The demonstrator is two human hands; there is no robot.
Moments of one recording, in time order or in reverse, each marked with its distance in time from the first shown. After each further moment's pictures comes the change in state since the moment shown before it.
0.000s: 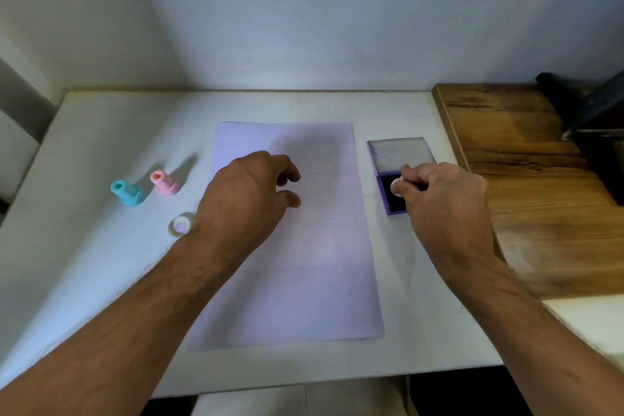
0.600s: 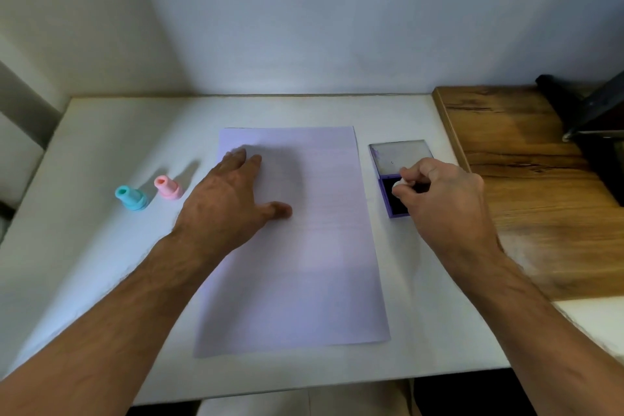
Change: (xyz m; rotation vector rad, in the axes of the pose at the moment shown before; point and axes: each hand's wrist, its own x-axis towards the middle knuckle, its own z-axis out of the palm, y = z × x) left_hand 0.003 -0.032 0.002 0.119 -0.102 -0.077; right_hand 0.006 -0.003 -0.004 -0.018 -0.073 0.082
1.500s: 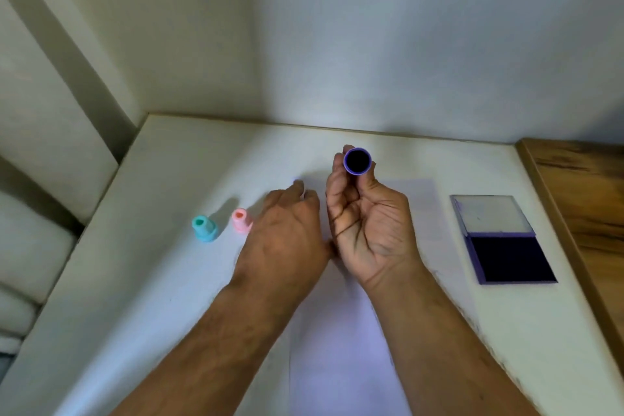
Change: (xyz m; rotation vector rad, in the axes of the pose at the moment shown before) left_hand 0.005 -0.017 -0.014 0.101 0.140 0.053; right_hand 0.000 -0.155 0.101 2.097 -0.509 0.629
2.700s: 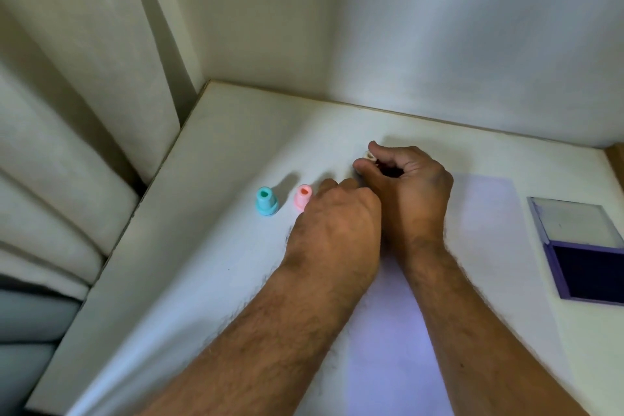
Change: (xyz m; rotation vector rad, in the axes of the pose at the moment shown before) left_hand -0.014 -0.016 -0.009 -0.066 -0.049 0.015; right_hand 0.045 0.035 -0.022 -1.582 0.160 -0.765
